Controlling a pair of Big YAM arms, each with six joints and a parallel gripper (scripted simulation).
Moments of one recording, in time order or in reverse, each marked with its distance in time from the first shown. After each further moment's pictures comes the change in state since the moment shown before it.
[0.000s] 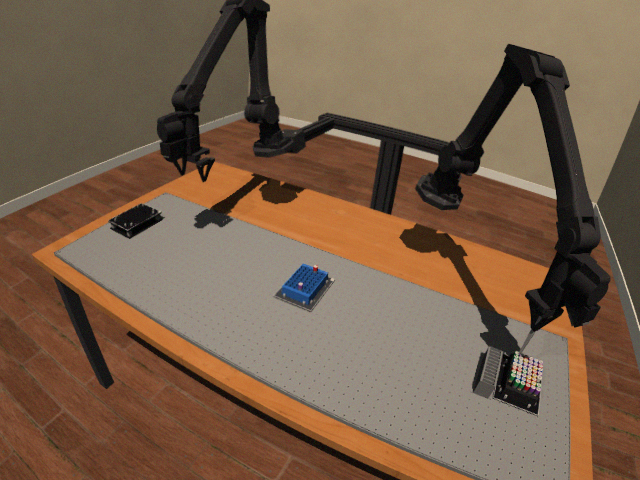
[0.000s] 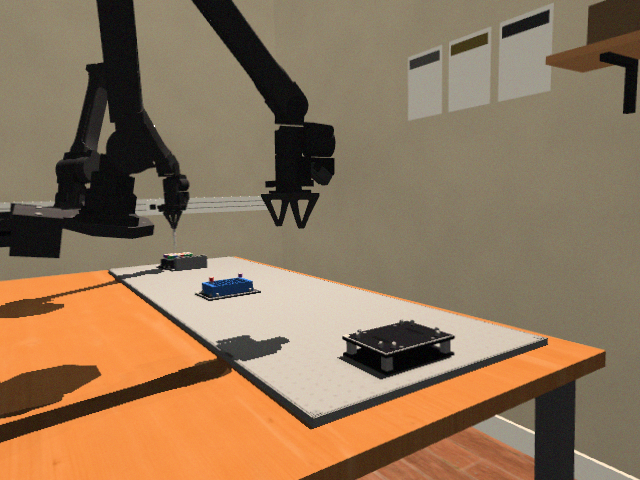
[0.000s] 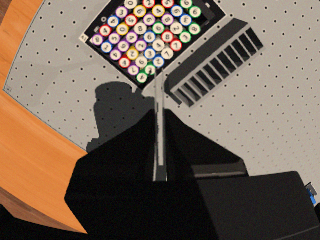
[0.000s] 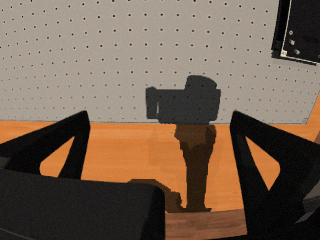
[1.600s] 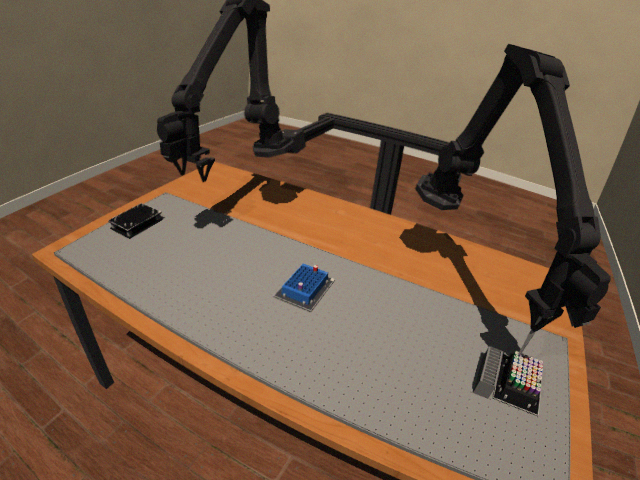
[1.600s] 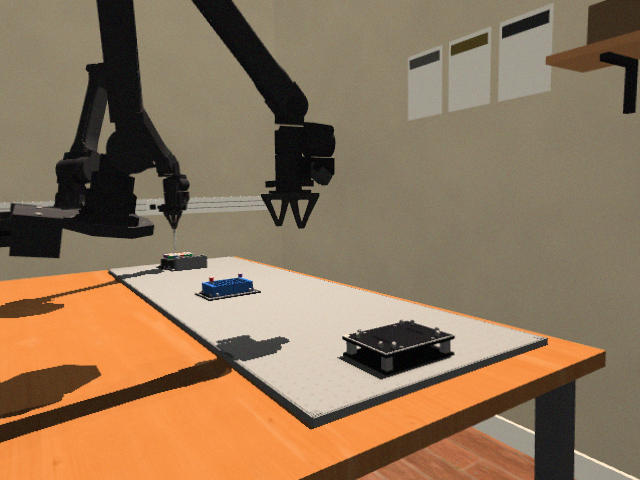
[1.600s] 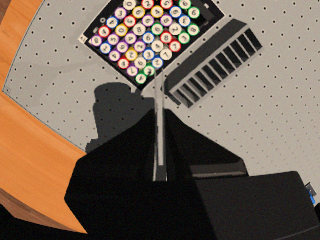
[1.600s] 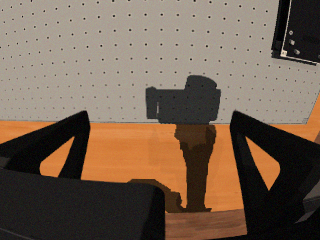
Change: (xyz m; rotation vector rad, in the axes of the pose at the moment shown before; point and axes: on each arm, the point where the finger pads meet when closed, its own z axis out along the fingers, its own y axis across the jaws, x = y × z) left arm -0.001 -0.001 0.000 0.004 -0.002 0.000; right arm 0.000 0.000 0.000 0.000 0.000 0.000
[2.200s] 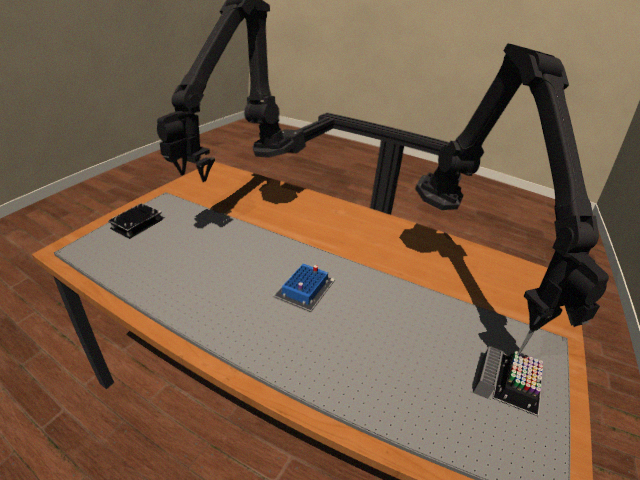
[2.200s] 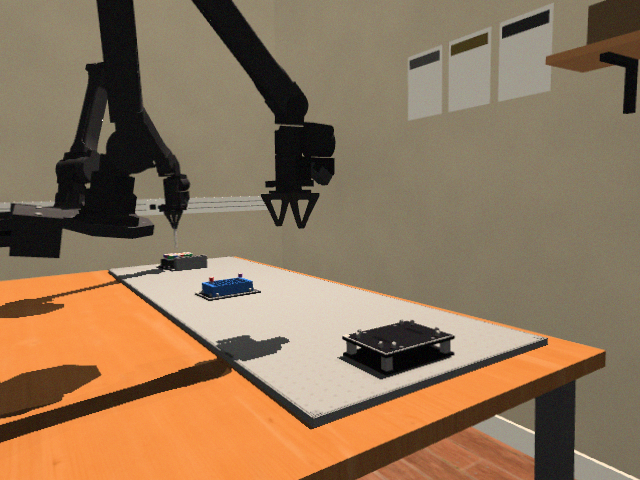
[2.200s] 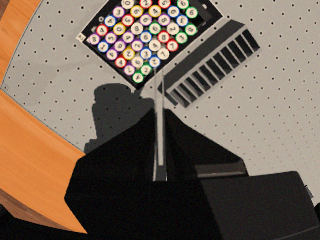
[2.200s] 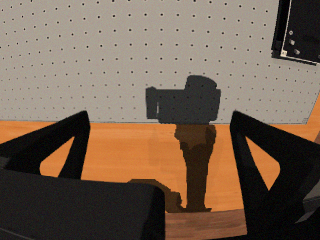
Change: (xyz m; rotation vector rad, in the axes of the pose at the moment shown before) left arm 0.001 -0.003 -0.001 -0.001 -0.007 -0.018; right arm 0.000 0.000 0.000 0.000 0.000 0.000
